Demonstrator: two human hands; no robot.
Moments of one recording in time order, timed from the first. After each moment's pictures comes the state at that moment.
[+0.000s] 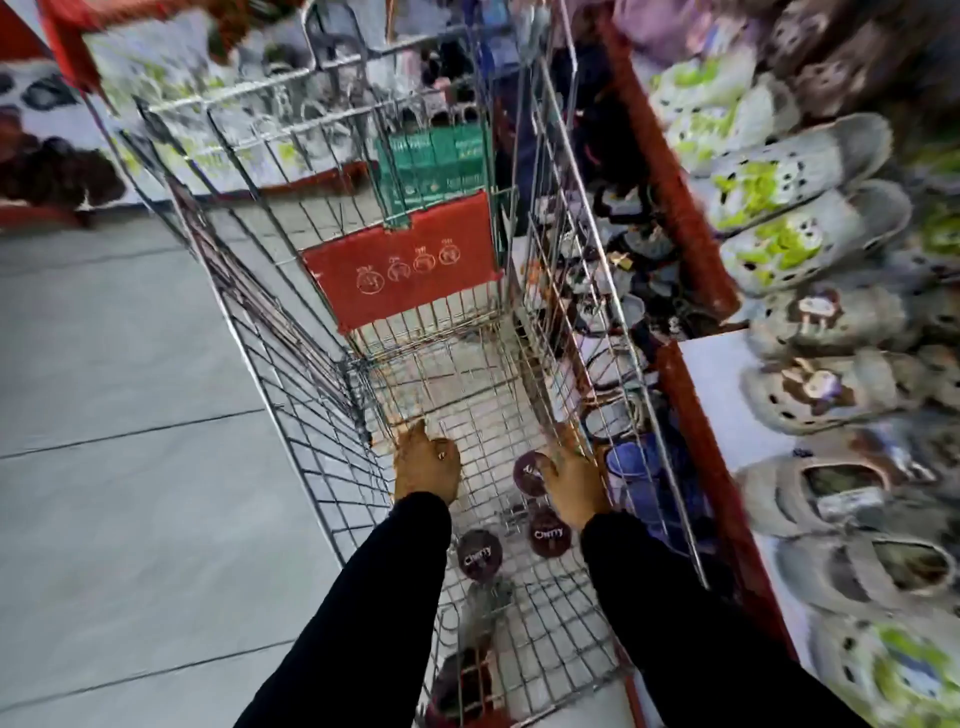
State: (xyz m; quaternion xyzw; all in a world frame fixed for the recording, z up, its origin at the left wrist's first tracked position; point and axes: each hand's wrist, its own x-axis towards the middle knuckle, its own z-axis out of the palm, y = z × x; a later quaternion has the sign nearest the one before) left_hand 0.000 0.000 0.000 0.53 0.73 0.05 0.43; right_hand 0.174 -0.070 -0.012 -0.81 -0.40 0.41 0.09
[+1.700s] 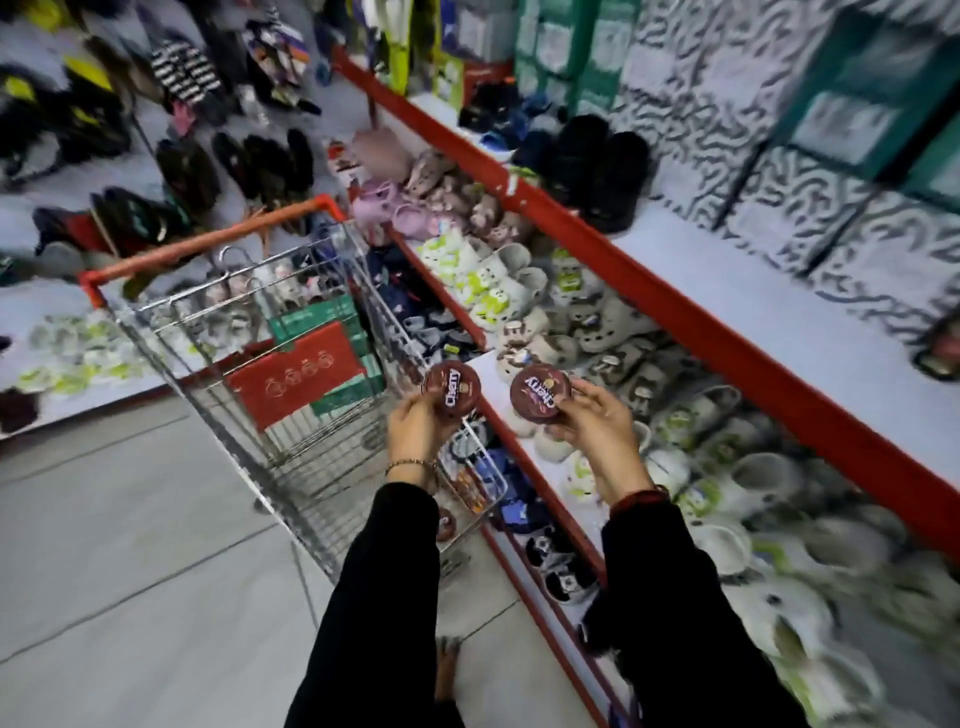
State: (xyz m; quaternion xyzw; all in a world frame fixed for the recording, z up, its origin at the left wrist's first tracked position) left_hand 0.082 -0.201 0.316 0.29 0.51 0.37 0.72; right_hand 0.227 -0.315 0.315 -0.65 -0.08 0.35 0.67
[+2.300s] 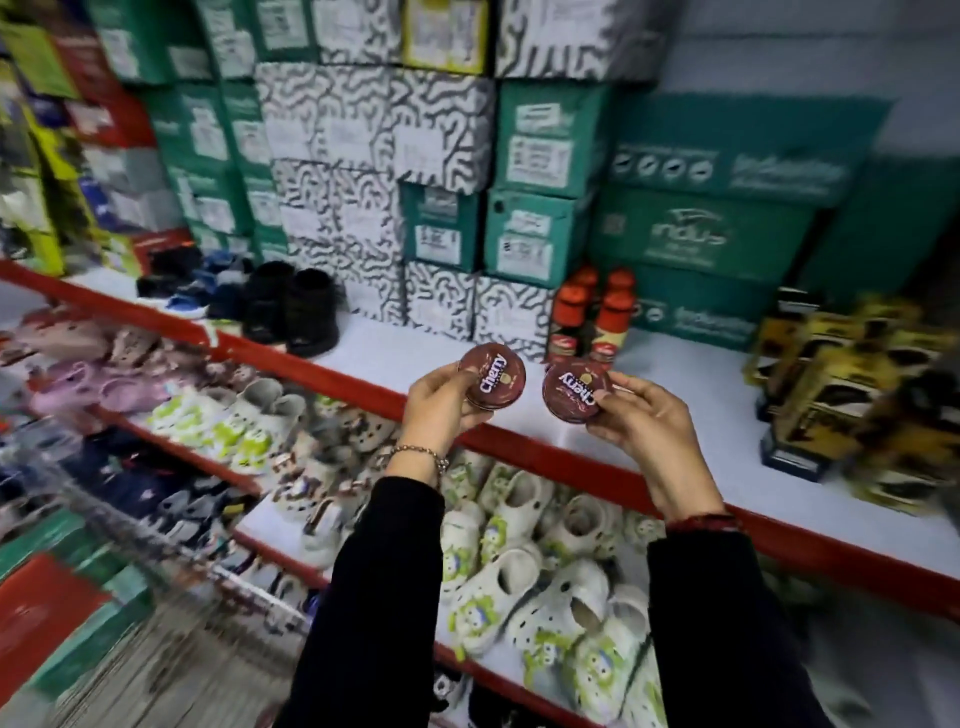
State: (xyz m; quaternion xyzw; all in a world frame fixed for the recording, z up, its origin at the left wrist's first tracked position) left_hand 0.275 -0.374 0.472 0.52 0.20 0.14 0.82; right_hand 0.312 -0.572 0.467 -0.64 -0.01 0.03 0.77
